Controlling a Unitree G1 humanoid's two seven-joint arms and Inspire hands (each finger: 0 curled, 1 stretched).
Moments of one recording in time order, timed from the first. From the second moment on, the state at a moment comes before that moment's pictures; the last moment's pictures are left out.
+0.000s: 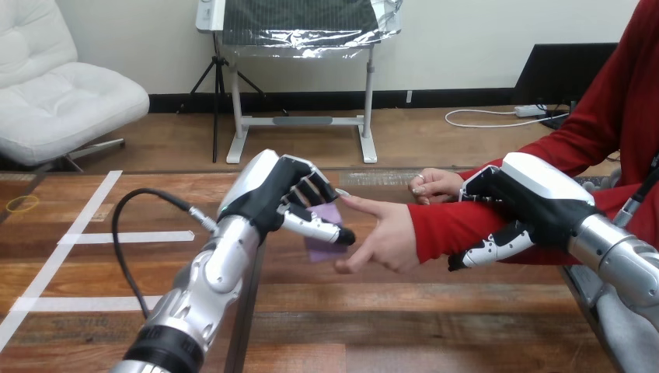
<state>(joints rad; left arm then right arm) -0.61 0.18 -0.22 0.86 0.42 -0.19 0.02 -0.56 -0.66 0.30 0.89 -0.43 -0.63 0.12</state>
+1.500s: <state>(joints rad) -0.68 0.12 -0.22 0.89 0.42 -0.21 0.06 -0.54 -0.63 0.26 0.84 -0.43 -0.59 0.12</state>
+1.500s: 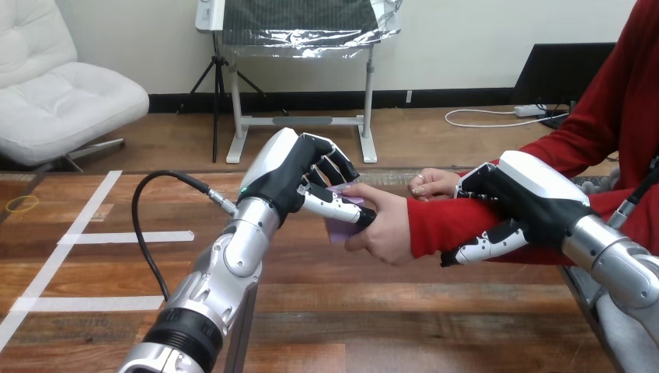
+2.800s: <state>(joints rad) -0.69 0.12 -0.22 0.88 0.38 -0.13 -0.12 -0.51 -0.65 0.23 0.81 -0.41 -0.55 0.26</state>
